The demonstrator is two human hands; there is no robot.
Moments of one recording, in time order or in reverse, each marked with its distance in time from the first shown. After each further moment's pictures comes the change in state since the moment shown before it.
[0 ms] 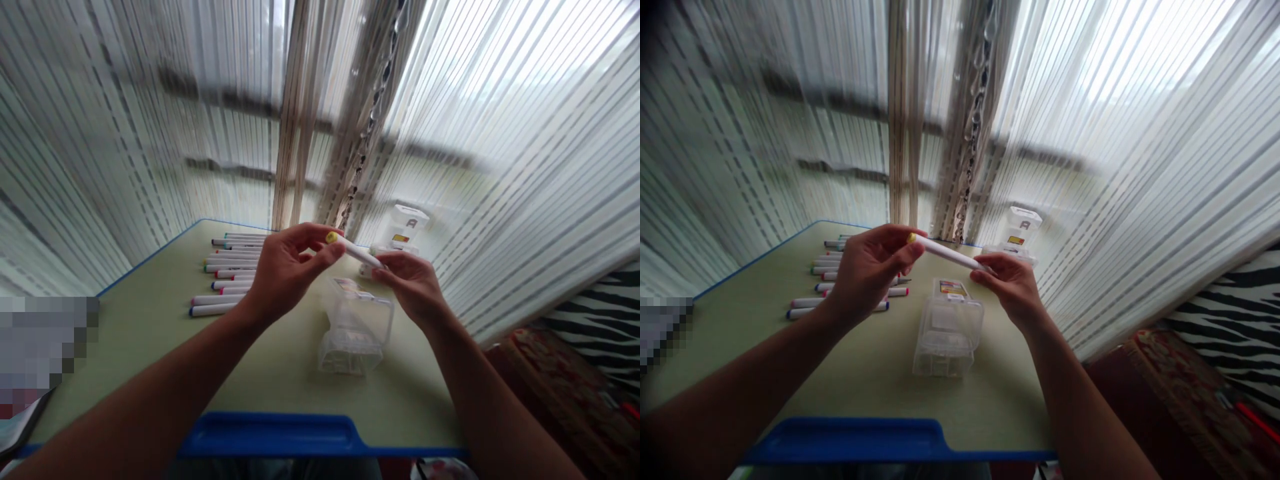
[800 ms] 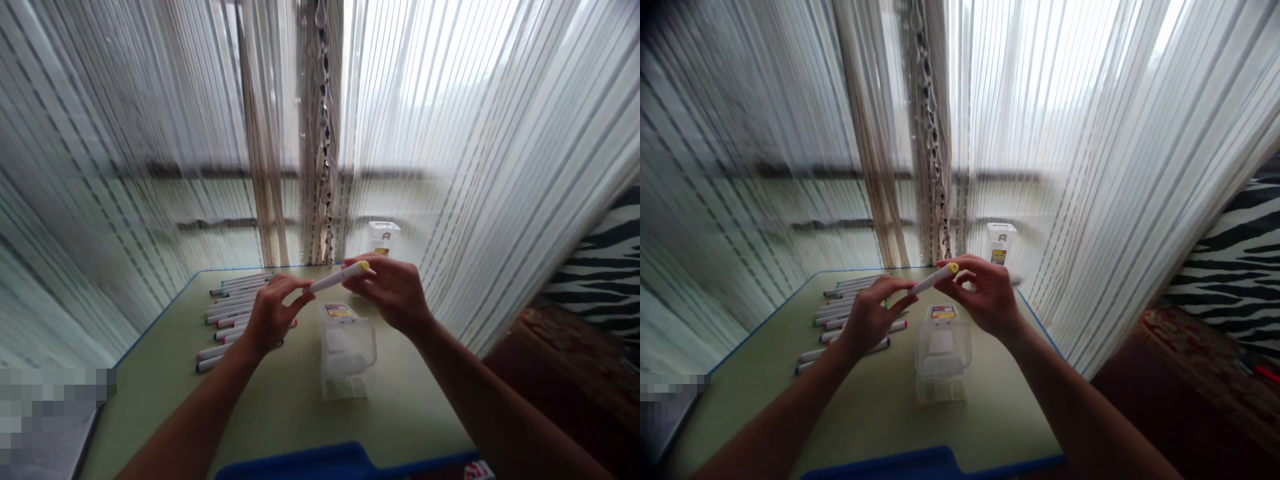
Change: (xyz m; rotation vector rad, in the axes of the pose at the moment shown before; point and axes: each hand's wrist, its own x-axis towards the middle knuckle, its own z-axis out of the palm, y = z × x) left_hand 0.011 -0.035 -0.036 0.715 -0.202 0.418; right_hand 0.001 -0.053 0.042 -0.051 0.039 -0.356
